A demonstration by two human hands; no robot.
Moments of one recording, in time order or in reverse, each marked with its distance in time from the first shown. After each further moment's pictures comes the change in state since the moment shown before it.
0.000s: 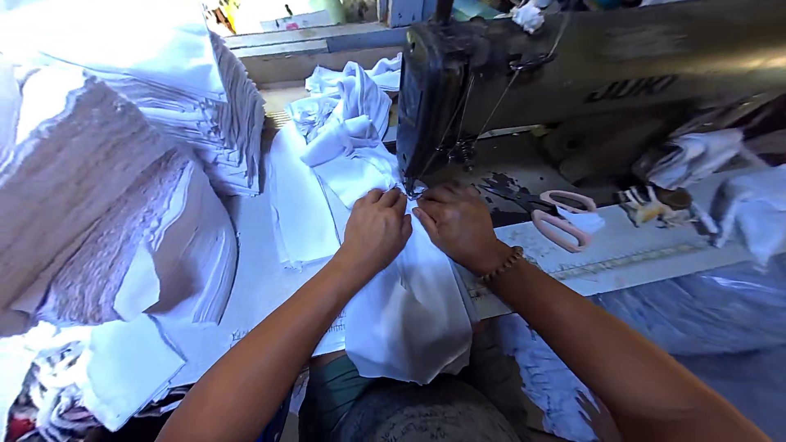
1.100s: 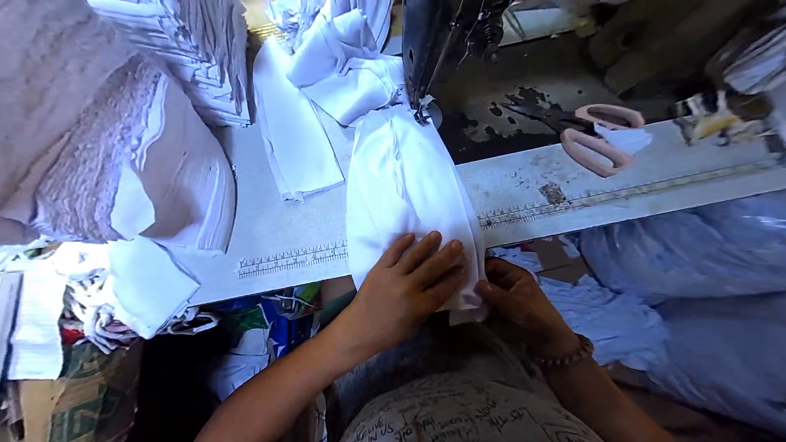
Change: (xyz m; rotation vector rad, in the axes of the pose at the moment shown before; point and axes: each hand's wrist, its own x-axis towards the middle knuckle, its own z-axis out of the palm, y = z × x) left_hand -0.149 0.079 0.002 -0.195 0.139 0.362; right_hand -0.198 -0.065 -0.035 1.622 -0.060 0.806
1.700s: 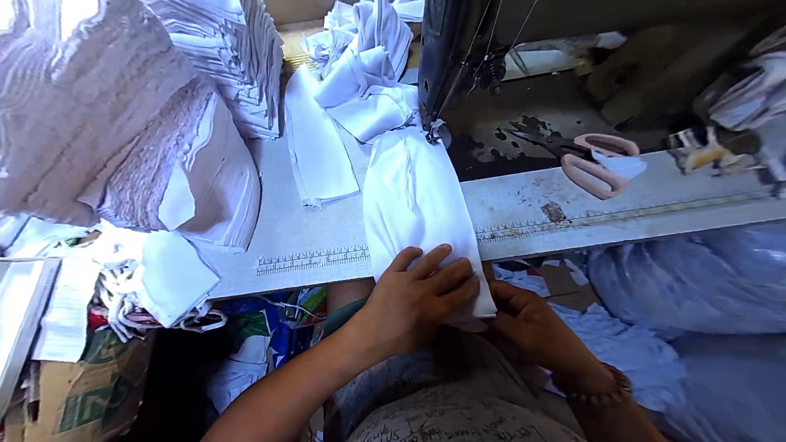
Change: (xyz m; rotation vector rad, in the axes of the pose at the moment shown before) left_hand 0.005 0.003 -0.001 0.104 -0.043 0.042; right_hand -0.008 -0.027 0.002 -0.451 -0.217 -0.070
